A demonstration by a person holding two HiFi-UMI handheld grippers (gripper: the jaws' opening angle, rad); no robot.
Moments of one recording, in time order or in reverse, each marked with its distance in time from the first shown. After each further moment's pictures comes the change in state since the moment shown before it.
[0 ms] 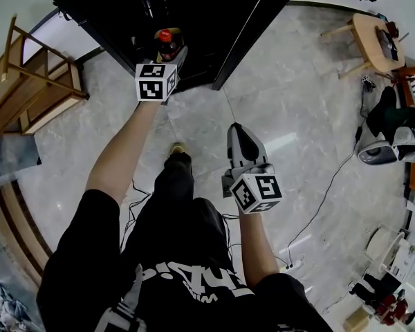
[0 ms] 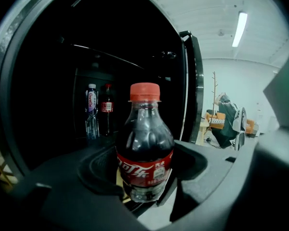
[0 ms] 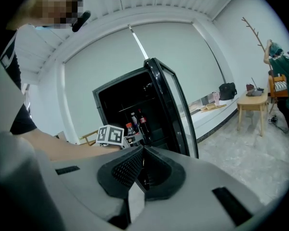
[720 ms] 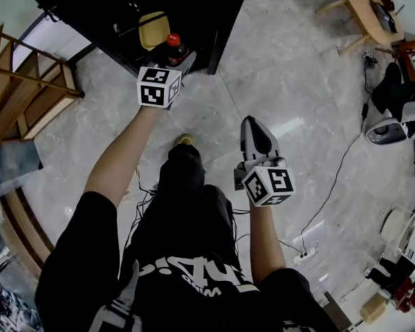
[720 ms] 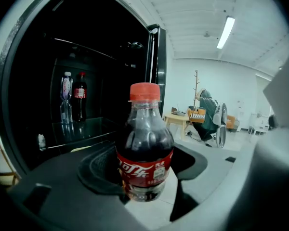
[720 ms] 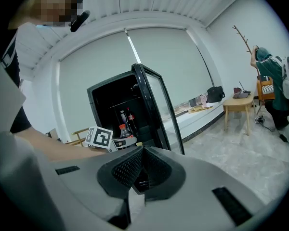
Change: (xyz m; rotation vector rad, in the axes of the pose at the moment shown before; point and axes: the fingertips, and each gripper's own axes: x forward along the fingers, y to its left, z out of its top) left arm -0.017 -0.104 -0.062 0.051 0.036 -0.183; right arm -0.064 -0.063 -0.049 0.006 -0.031 -0.099
